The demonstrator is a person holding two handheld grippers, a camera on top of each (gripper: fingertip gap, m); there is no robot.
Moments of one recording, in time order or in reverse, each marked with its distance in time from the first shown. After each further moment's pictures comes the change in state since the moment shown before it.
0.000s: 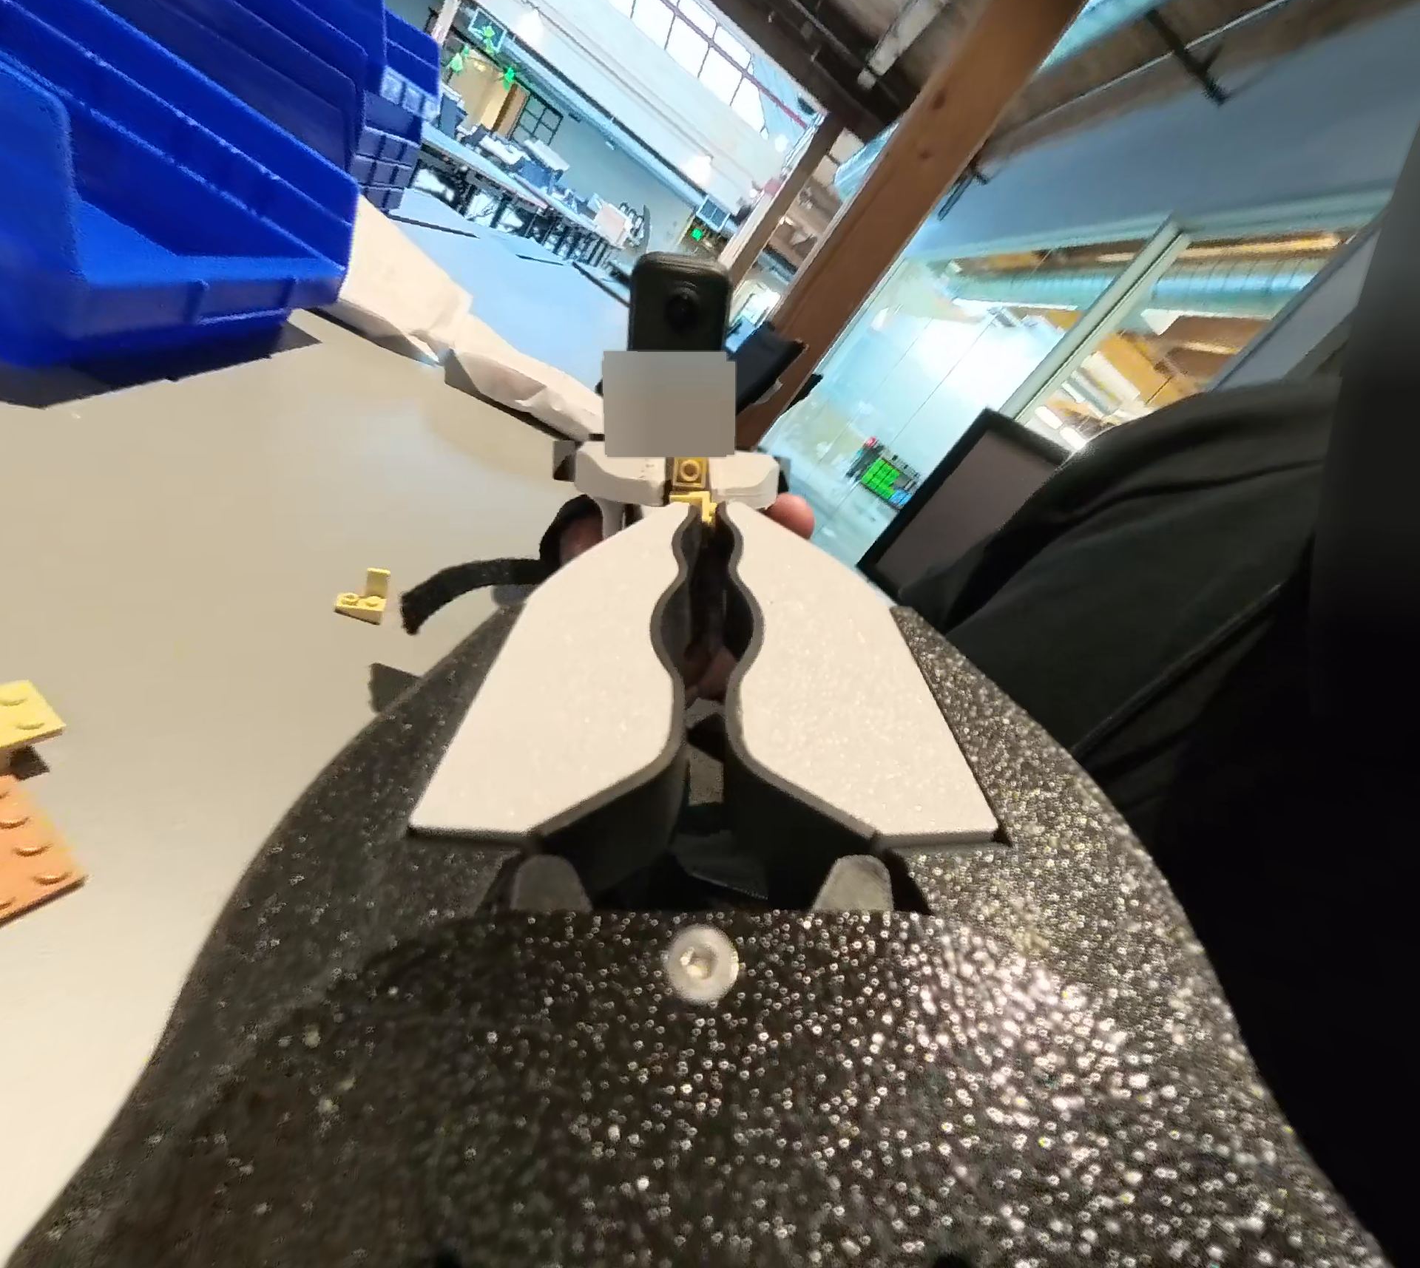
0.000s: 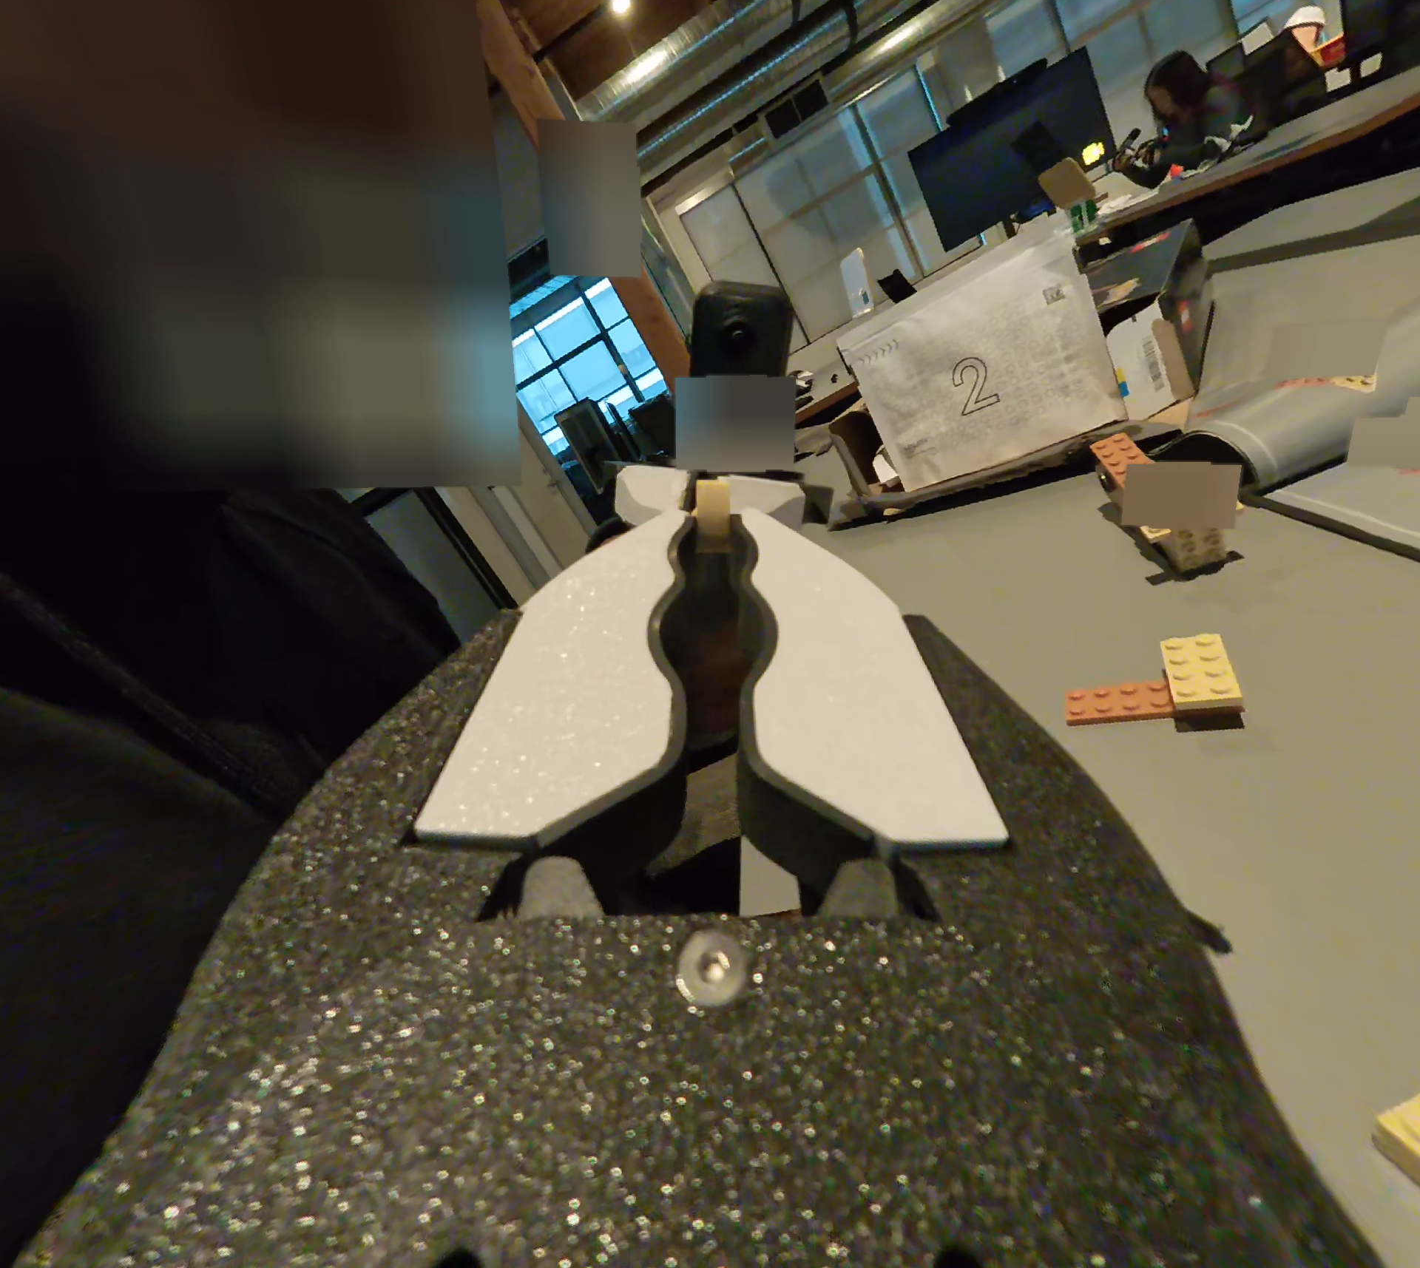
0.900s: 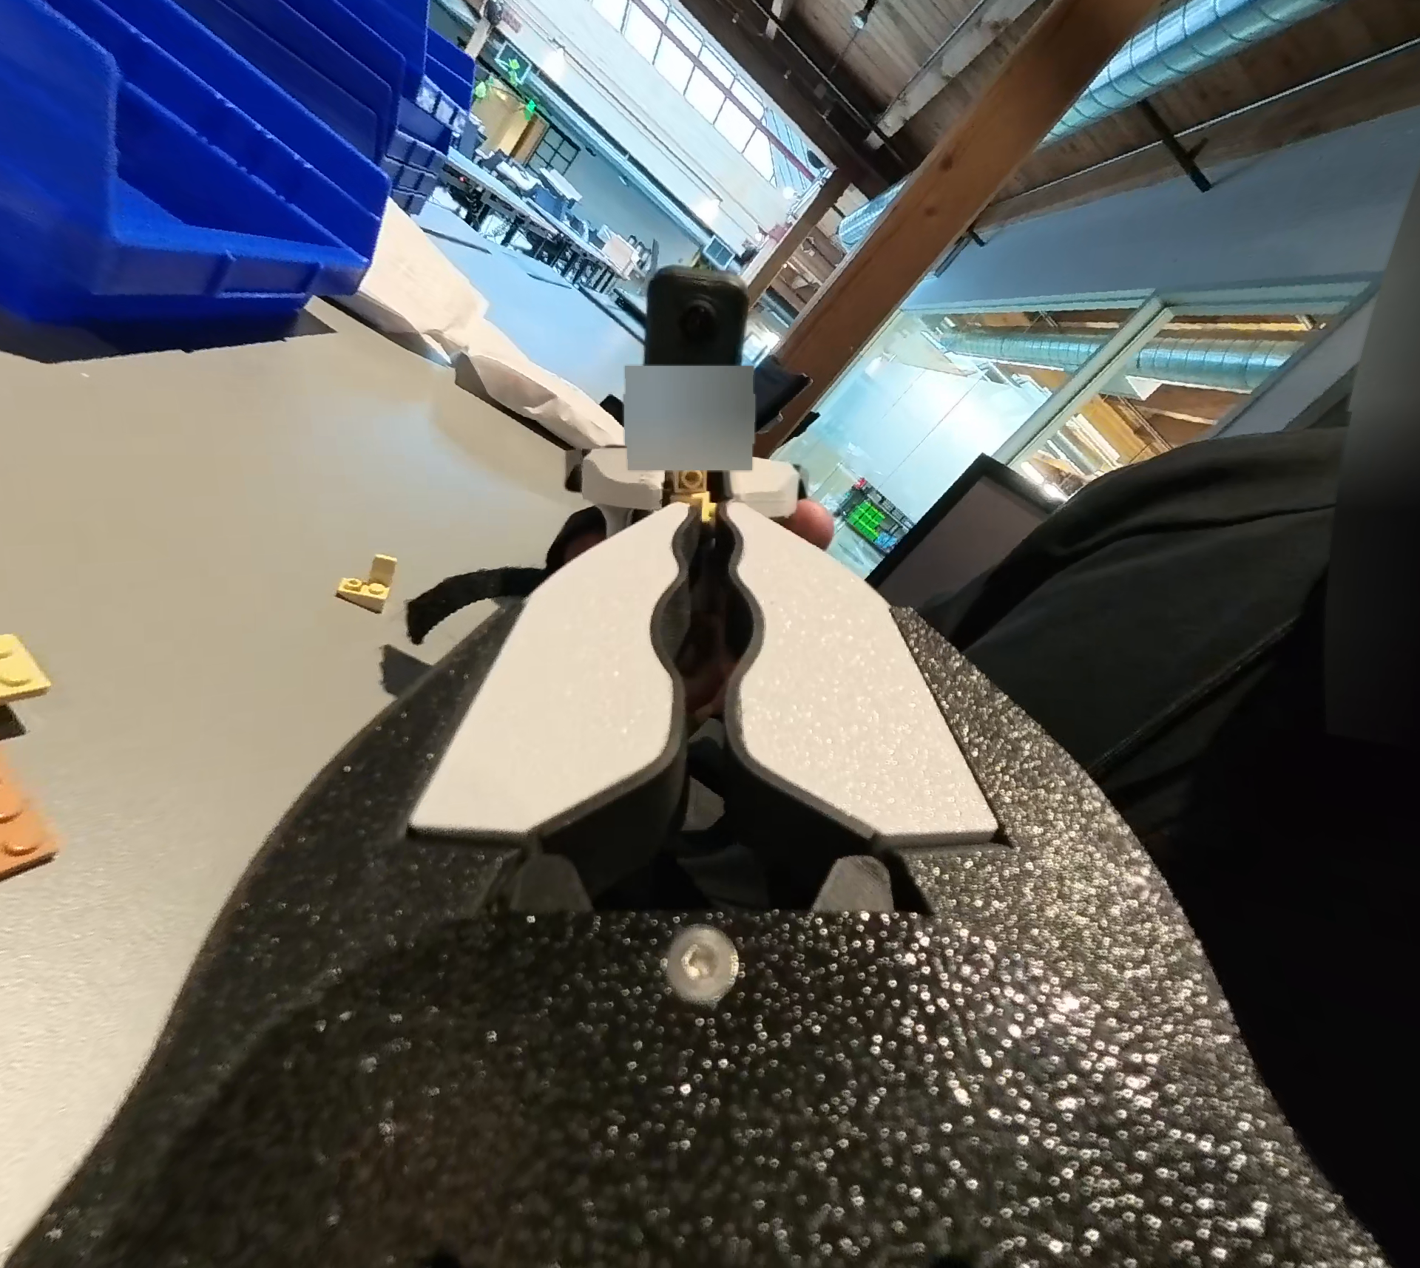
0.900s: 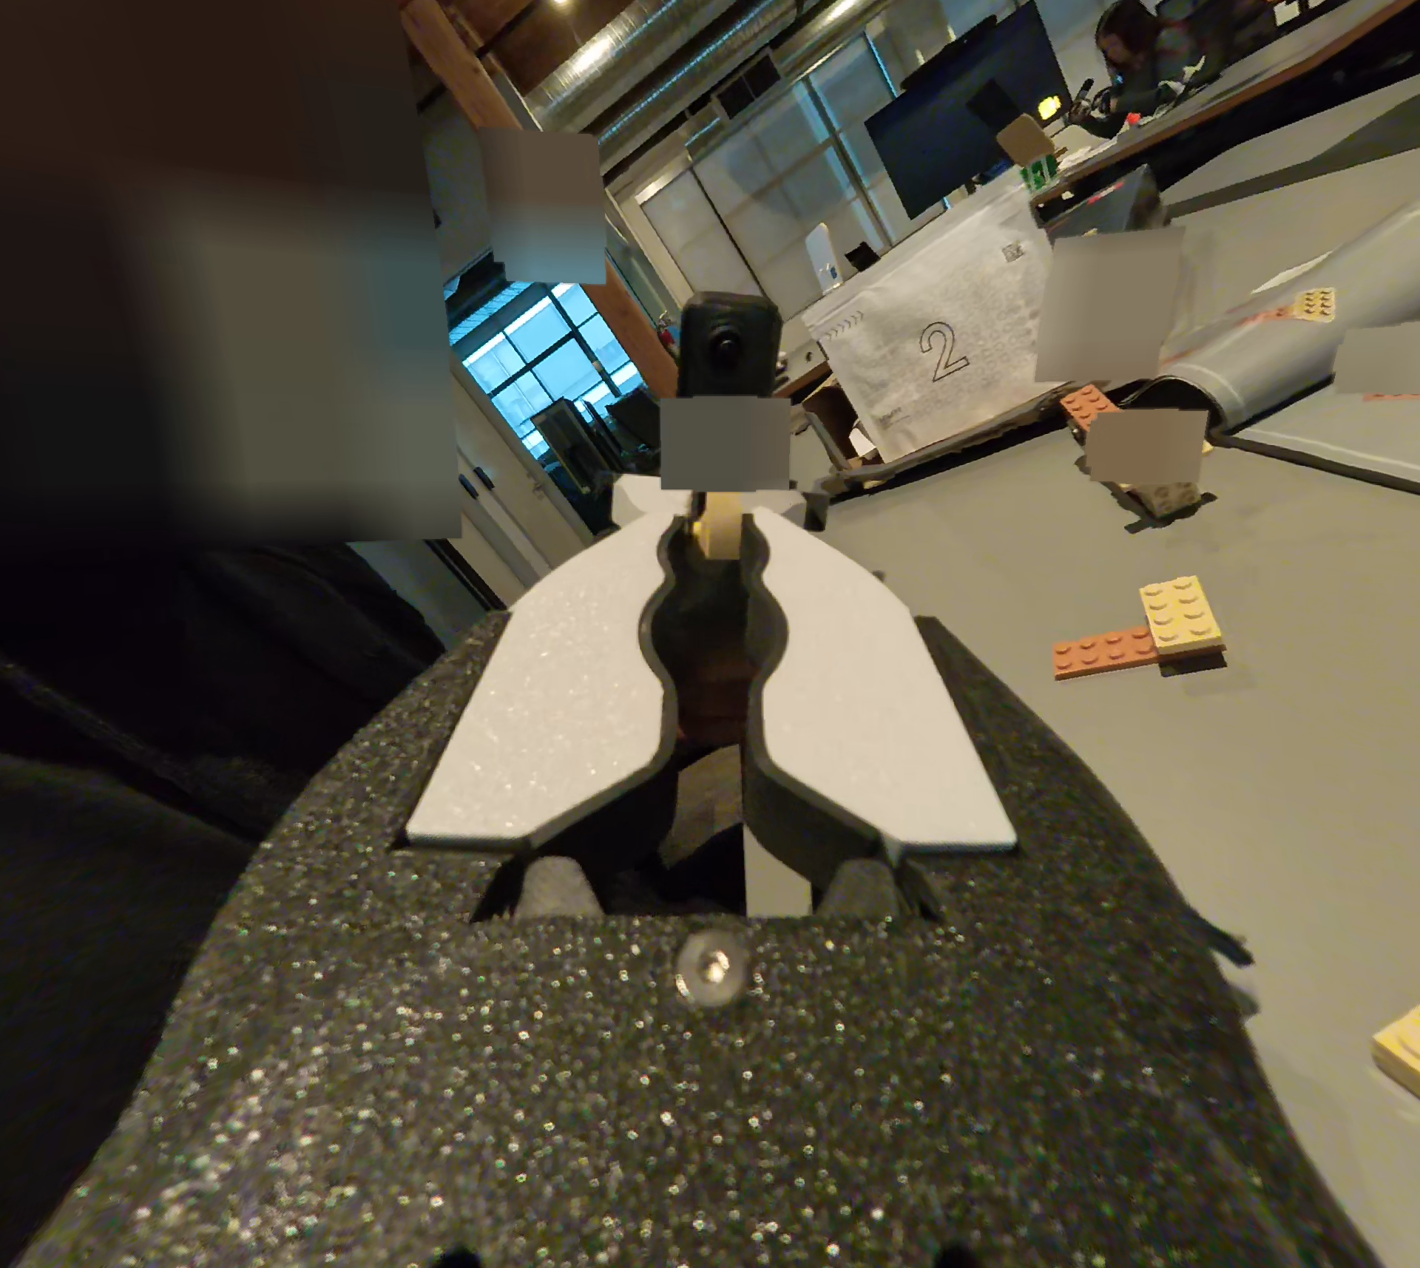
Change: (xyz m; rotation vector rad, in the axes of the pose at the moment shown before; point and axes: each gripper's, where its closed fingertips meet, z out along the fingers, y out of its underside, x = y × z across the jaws) left arm -0.010 0.004 0.002 0.051 -0.016 -0.072; right arm 0.008 0.004 -0.001 -0.016 0.057 0.071
